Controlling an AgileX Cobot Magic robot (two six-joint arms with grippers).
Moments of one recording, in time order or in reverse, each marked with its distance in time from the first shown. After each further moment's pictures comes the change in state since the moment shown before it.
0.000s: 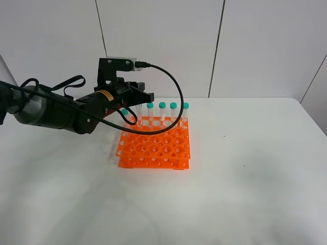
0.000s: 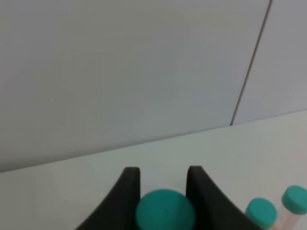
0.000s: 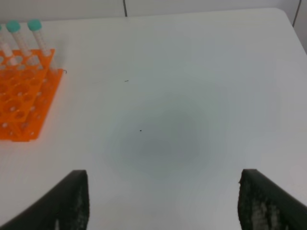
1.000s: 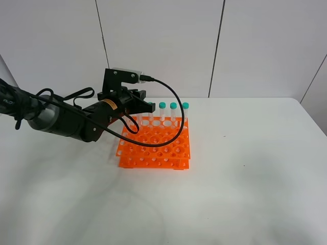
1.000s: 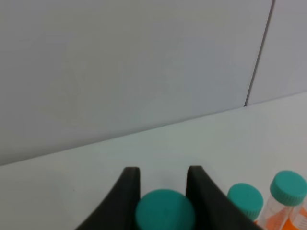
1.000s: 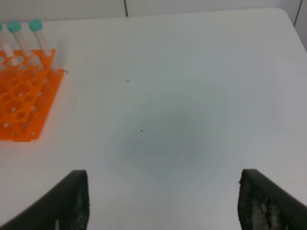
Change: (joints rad) left arm 0.000 0.076 -0.001 -0.004 -0.075 0.063; right arm 0.000 0.000 0.000 0.003 0.000 0.000
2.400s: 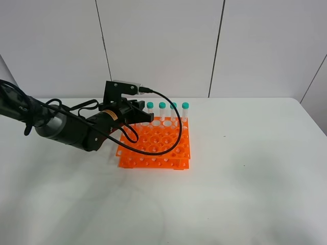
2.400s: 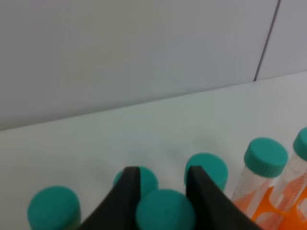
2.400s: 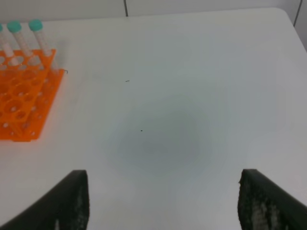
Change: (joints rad) left arm 0.011 0.074 0.022 0.018 -0.063 -0.044; right arm 0.000 0.000 0.000 0.000 0.000 0.000
